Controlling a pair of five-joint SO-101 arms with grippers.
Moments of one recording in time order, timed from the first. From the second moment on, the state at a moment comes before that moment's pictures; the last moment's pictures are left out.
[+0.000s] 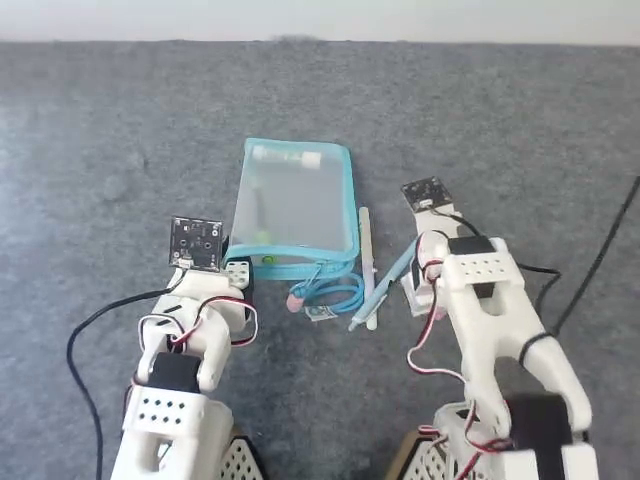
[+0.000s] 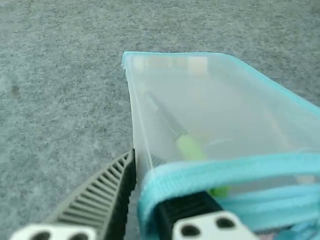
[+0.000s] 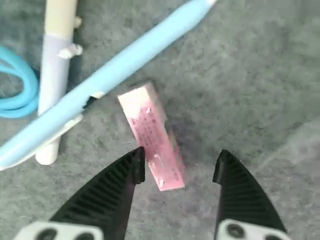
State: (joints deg) left arm 0.7 -75.2 90.5 31.5 5.9; right arm -9.7 -12.9 47.8 57.2 10.9
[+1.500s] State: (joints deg) left arm 0.7 -75.2 90.5 31.5 5.0; right arm -10.5 -9.8 49.1 59.4 11.2
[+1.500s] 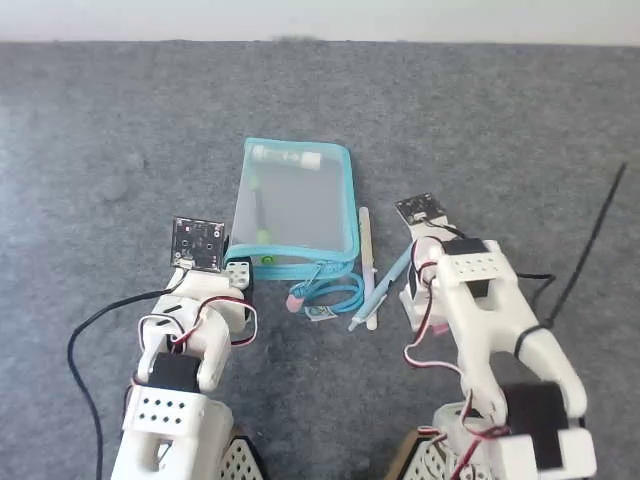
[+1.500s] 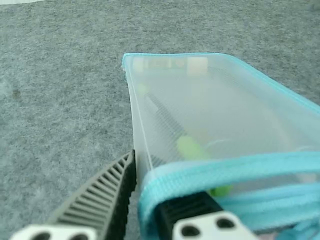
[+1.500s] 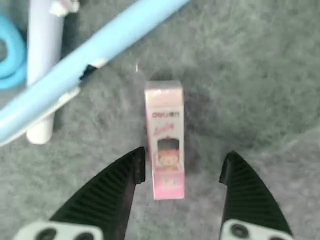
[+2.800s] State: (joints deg) left arm 7.8 -75.2 90.5 31.5 5.0; right arm -38.2 -31.6 19.1 100.2 19.5
